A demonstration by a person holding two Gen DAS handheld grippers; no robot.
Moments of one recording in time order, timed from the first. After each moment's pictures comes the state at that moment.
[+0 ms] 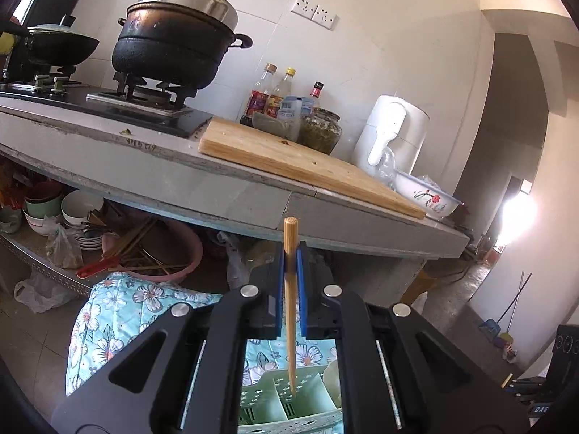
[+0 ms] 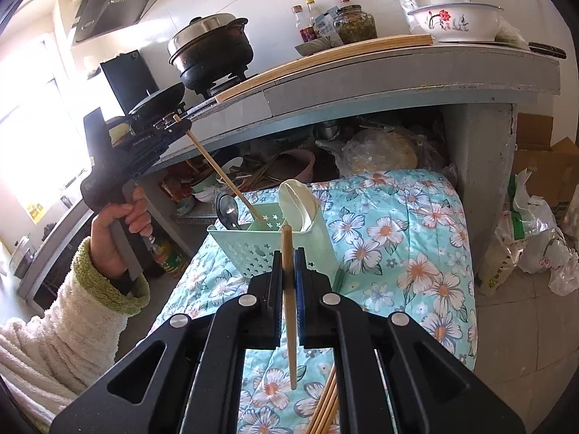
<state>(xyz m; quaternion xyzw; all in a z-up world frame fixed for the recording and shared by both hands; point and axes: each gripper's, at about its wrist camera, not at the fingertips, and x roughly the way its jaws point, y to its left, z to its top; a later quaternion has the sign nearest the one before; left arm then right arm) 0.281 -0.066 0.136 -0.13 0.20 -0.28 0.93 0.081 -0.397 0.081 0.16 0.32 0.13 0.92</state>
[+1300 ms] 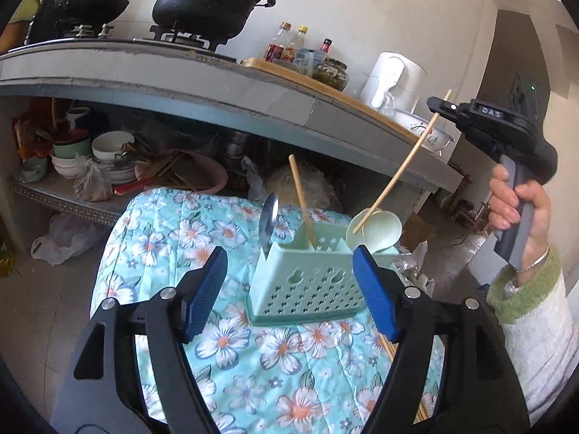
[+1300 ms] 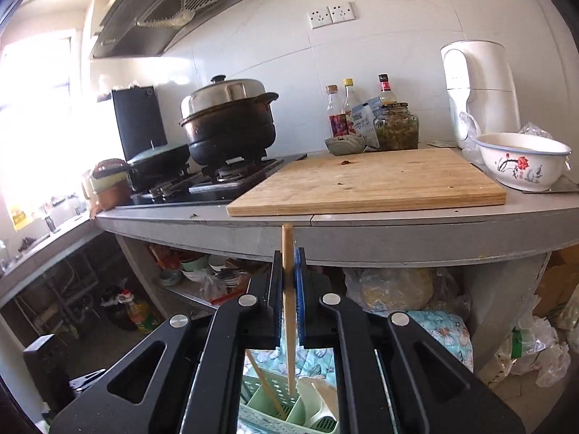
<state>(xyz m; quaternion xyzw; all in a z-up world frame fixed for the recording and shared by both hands) 0.170 0.012 0.058 -0.11 0.28 -0.27 0.91 0.219 -0.338 0.187 0.08 0.18 0.11 0.97</state>
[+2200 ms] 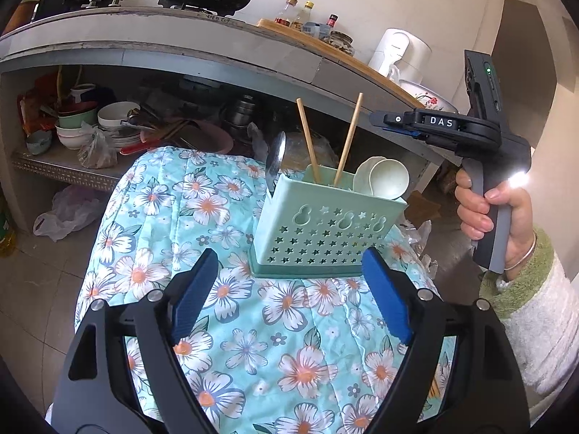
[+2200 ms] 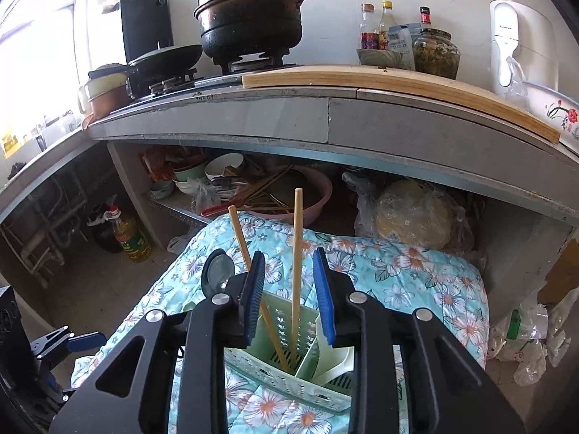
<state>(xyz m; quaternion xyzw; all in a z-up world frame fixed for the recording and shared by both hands) 0.146 0.009 0.020 -0.10 0.31 -0.27 0.91 0.237 -0.285 0.099 0.01 0.31 0.13 0.94</state>
